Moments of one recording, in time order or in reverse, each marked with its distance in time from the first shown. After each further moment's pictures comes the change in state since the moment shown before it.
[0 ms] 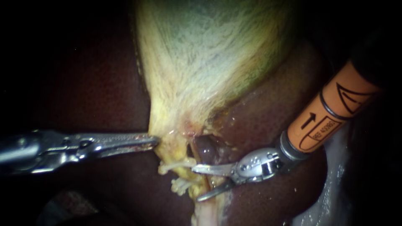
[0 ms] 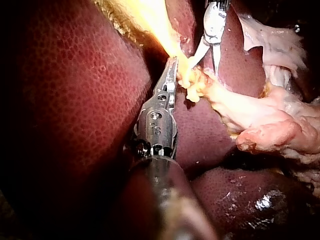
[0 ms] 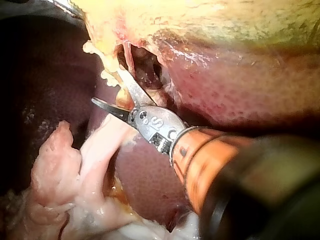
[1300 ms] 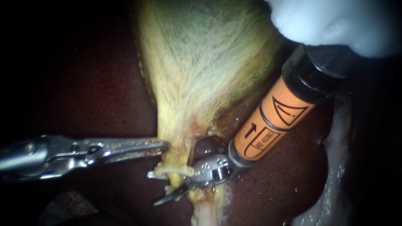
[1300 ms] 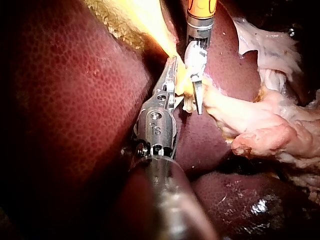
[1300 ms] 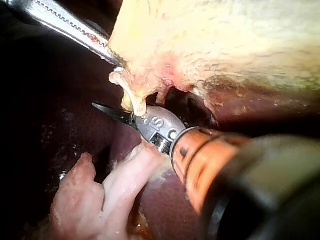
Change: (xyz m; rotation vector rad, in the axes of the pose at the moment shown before) right arm 0.001 0.000 0.010 0.089 -0.006 -0.013; left arm 0.000 -0.001 0.002 -0.007 -0.002 0.000
